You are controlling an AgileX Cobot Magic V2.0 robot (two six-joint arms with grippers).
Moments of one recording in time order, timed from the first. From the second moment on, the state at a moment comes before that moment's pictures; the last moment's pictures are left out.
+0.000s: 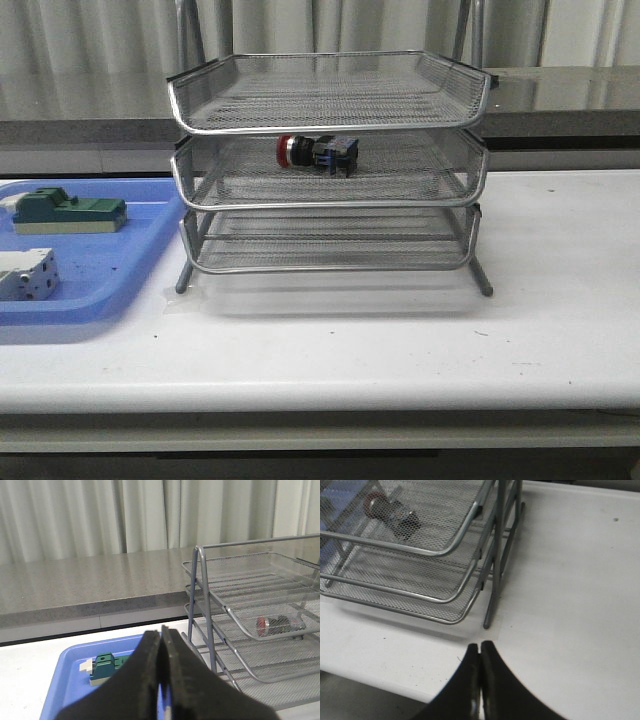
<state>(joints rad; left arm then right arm) -0.24 0.38 -0.30 -0.83 -0.03 0.82 0.26 0.90 -0.65 0.14 0.36 -0.06</state>
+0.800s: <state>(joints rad) -0.24 0.38 -0.30 -0.83 -0.03 0.82 0.18 0.36 -0.44 0.06 0.39 -0.06</state>
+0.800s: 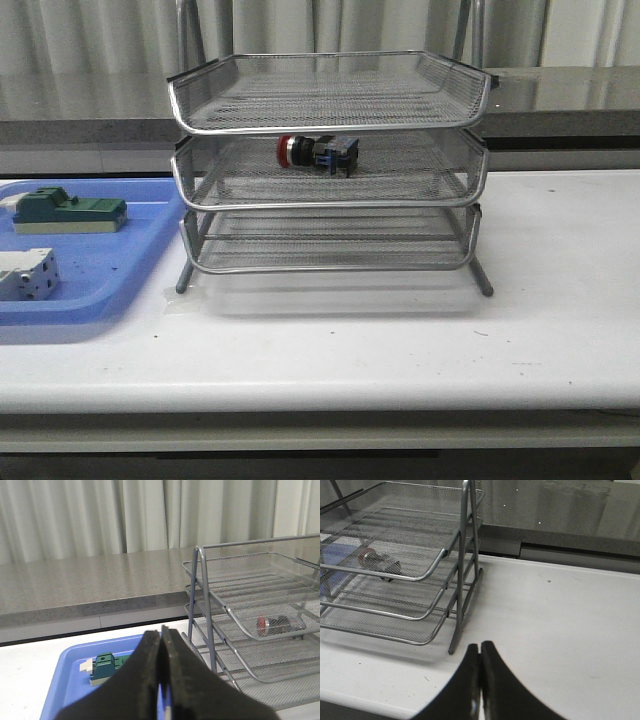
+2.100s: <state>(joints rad) -0.24 0.38 -0.30 -0.83 -0.03 0.82 0.04 -0.01 -0.02 -0.03 0.25 0.06</state>
